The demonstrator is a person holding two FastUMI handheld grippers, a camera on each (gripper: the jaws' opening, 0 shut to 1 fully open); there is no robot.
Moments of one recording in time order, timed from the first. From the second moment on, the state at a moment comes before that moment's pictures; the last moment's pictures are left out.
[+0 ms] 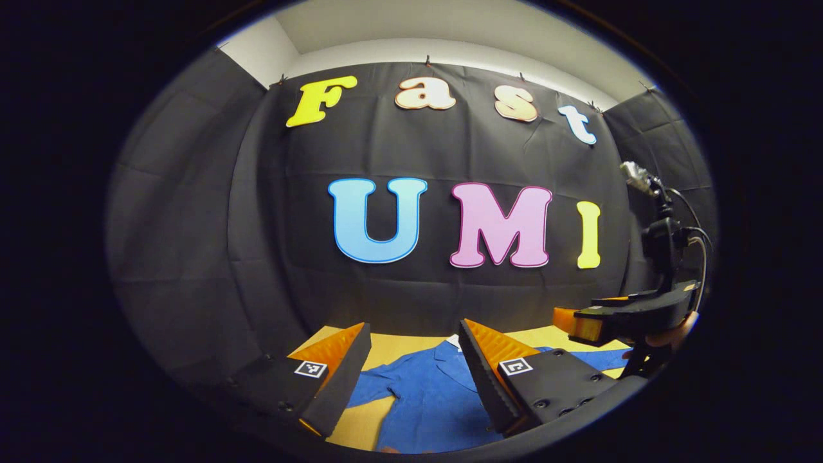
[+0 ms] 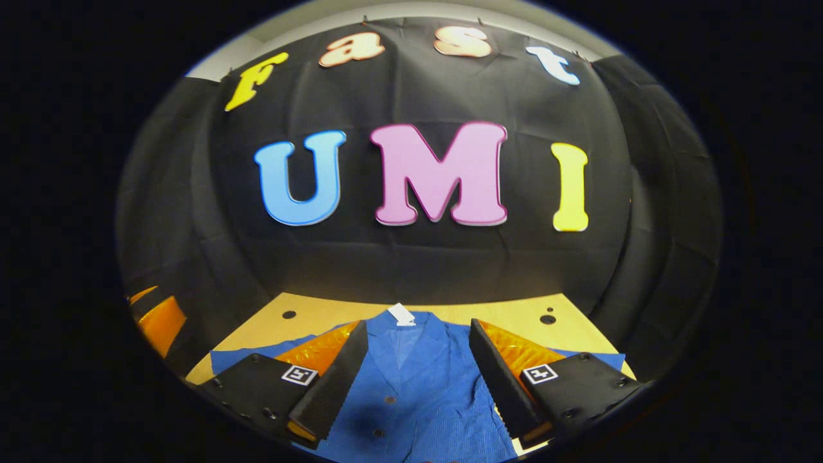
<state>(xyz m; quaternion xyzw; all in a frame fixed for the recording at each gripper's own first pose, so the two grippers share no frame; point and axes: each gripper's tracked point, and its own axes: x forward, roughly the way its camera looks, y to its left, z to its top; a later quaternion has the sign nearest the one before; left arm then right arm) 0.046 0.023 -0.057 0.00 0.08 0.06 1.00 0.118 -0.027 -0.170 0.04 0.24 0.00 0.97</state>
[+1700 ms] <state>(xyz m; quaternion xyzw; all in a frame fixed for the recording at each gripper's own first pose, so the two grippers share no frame) 0.094 -0.165 -0.104 0.01 0.17 -0.01 0.99 0.064 -0.444 -0.483 0.11 0.54 -0.30 0.78</state>
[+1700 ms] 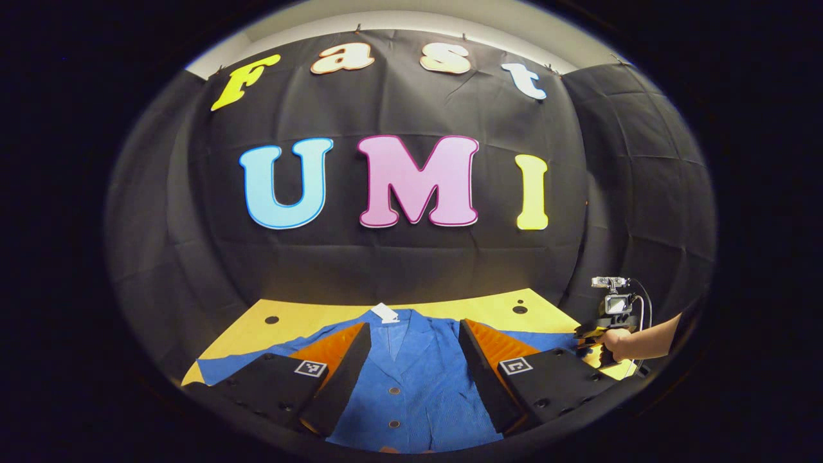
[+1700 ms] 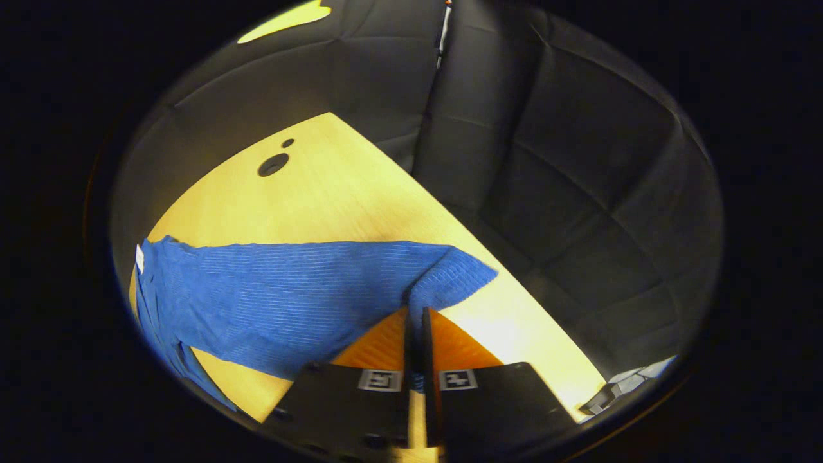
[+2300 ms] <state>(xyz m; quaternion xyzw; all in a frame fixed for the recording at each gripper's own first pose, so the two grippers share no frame) 0.063 -0.092 -0.109 0.01 0.17 0.03 0.99 0.163 -0.297 -0.381 0.21 0.41 -0.19 0.87</state>
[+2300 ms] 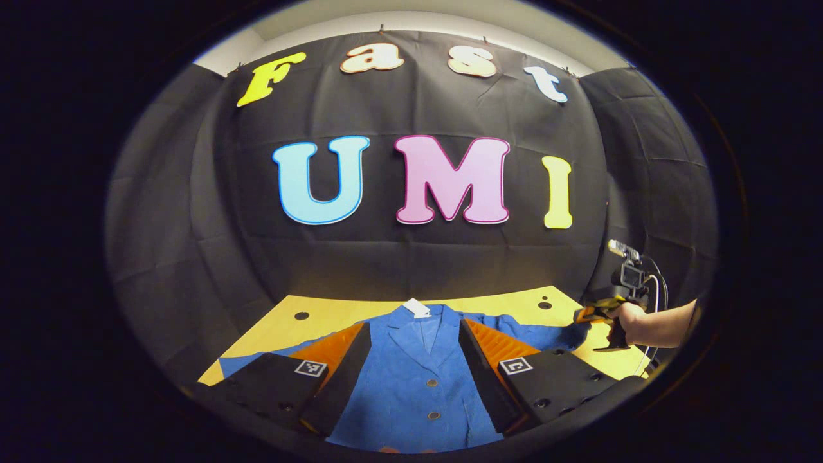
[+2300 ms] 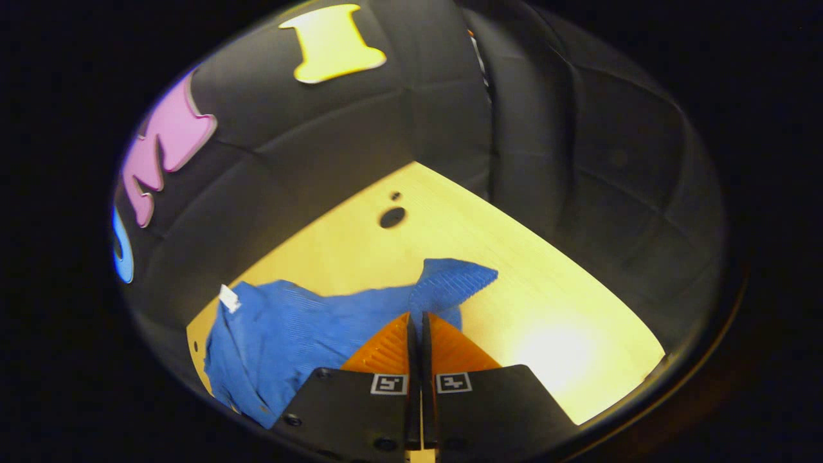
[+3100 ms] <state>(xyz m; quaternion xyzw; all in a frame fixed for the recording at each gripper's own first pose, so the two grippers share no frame) -0.055 0.163 -0.163 -0.07 0.21 0.27 0.94 0.218 0.206 -0.398 0.14 0.50 0.12 0.85</state>
